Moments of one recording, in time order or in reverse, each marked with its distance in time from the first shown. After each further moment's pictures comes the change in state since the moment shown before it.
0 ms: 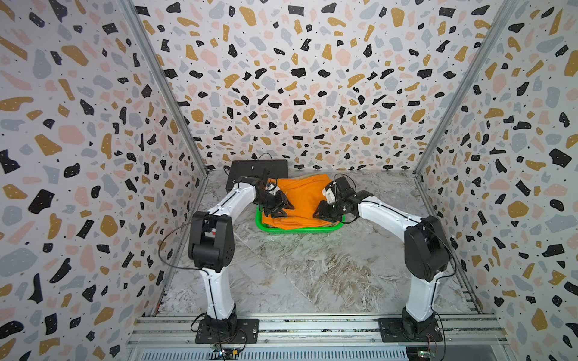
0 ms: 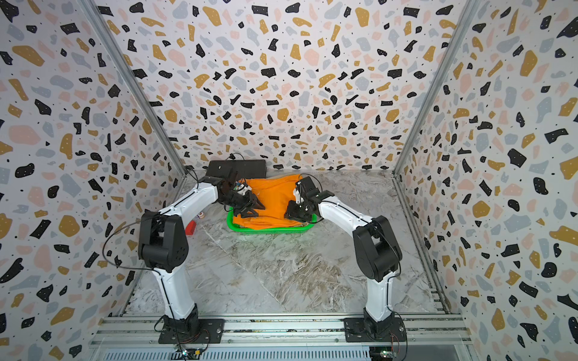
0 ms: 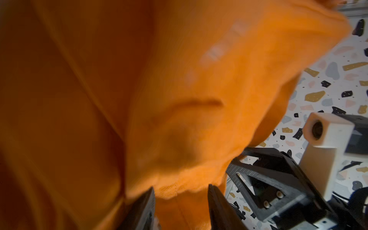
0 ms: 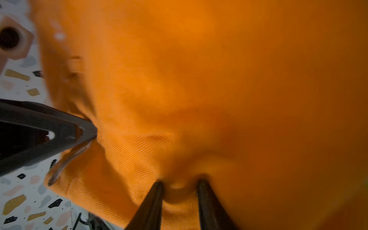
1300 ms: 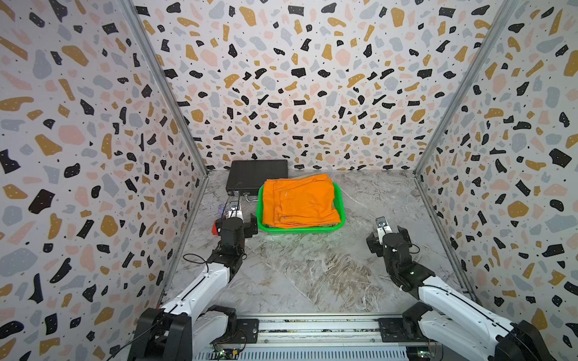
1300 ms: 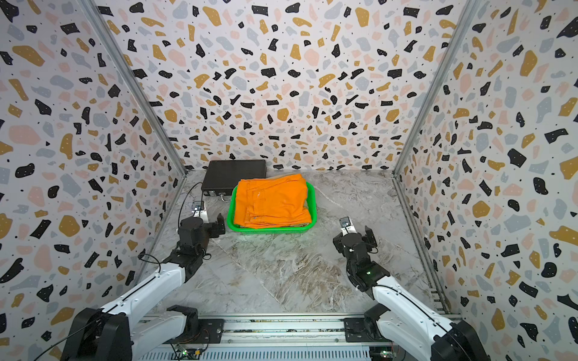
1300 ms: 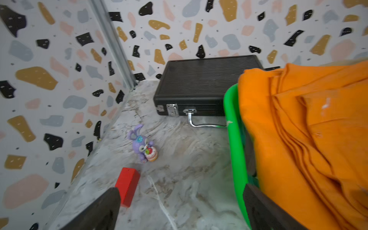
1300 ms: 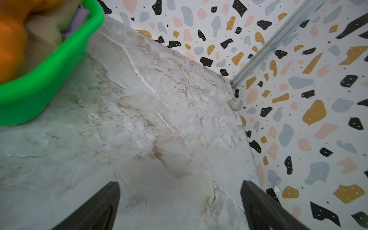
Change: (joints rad) left arm 0.030 -0.917 -1.162 1.159 -1.110 0.522; right arm -0.038 -1.030 -1.089 0.583 1.024 -0.805
